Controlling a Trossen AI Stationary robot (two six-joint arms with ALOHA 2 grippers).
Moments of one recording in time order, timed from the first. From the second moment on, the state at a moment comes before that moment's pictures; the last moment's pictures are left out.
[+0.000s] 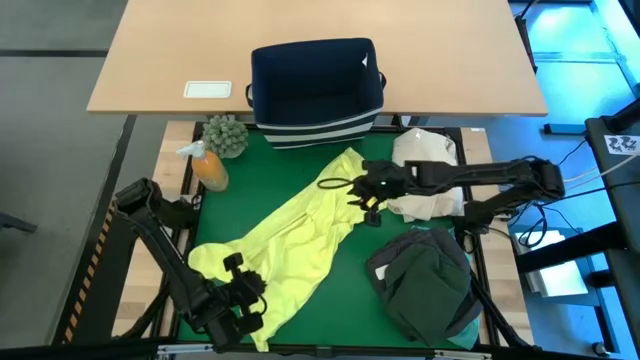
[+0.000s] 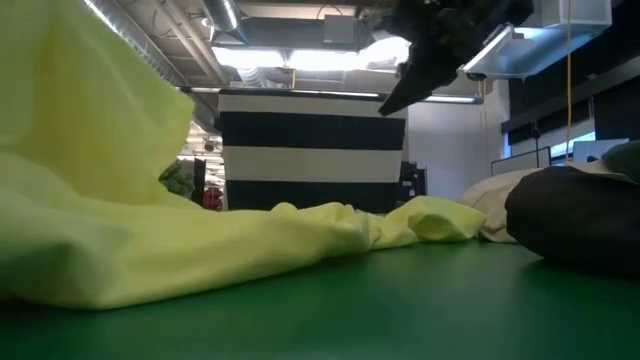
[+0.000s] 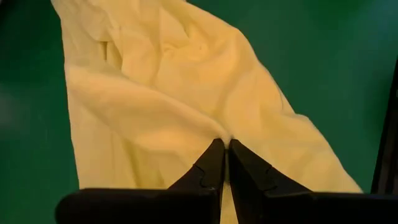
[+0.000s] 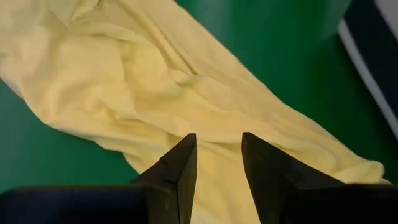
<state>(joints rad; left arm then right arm) -0.89 1.76 1.43 -1.11 -0.69 -1.24 -0.07 1.38 1.01 -0.40 -0.04 -0.13</state>
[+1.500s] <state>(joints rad) -0.84 1.76 1.42 -1.57 -0.52 -1.48 -0.07 1.39 0.75 -0.34 0.16 -0.17</state>
